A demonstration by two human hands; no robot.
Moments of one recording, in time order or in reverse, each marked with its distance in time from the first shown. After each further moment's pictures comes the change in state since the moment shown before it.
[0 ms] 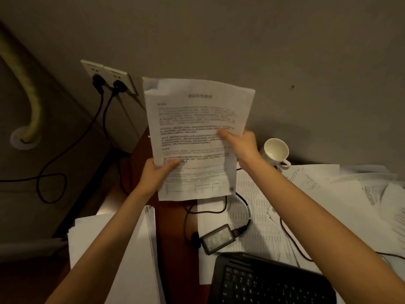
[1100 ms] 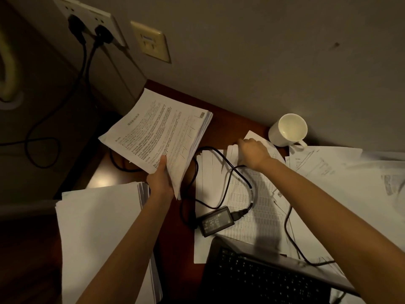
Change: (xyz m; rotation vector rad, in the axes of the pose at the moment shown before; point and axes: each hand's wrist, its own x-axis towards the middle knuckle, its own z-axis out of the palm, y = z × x) left_hand -0.007 -0.099 0.048 -0.708 0.669 -0.489; right_hand 0.056 0.133 -0.058 -1.650 -0.411 -0.169
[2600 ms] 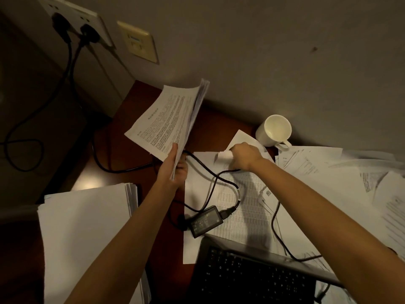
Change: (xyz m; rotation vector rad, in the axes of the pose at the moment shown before) left_hand -0.013 -0.003 0.049 -0.112 -0.211 -0.392; right_hand -0.018 0.000 -0.015 0.032 -0.137 0.077
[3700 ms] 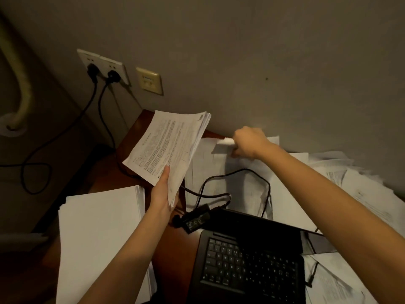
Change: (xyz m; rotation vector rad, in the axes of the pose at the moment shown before) left_hand -0.126 -0.013 -0.036 0.131 -0.069 0.260; right_hand -0.138 -0.028 -0.117 -0.206 0.237 -0.027
